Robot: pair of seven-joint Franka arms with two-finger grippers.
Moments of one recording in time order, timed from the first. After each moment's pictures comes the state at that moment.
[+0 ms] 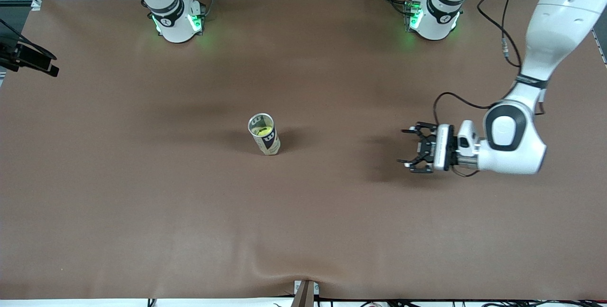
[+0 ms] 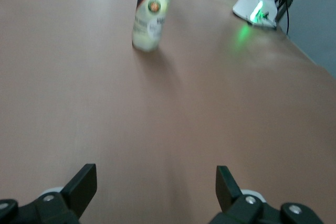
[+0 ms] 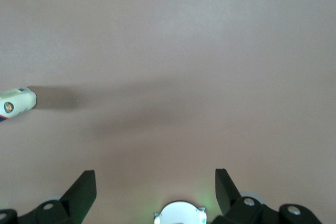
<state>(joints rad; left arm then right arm) 0.38 0.61 -0.48 -1.76 -0.63 1.90 1.86 -0.03 -0.03 -0.09 -1.54 0.03 1.40 0.05</state>
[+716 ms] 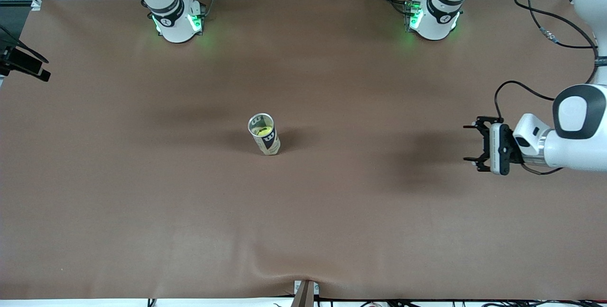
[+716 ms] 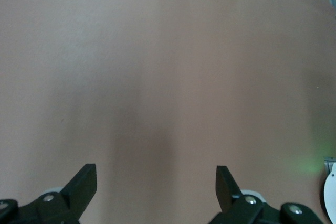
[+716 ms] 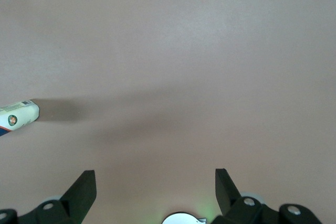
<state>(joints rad) 0.47 0.51 -0.48 -1.59 -0.21 1.68 1.47 -0.03 -0.03 -0.10 -1.52 0.03 1.41 0.05</state>
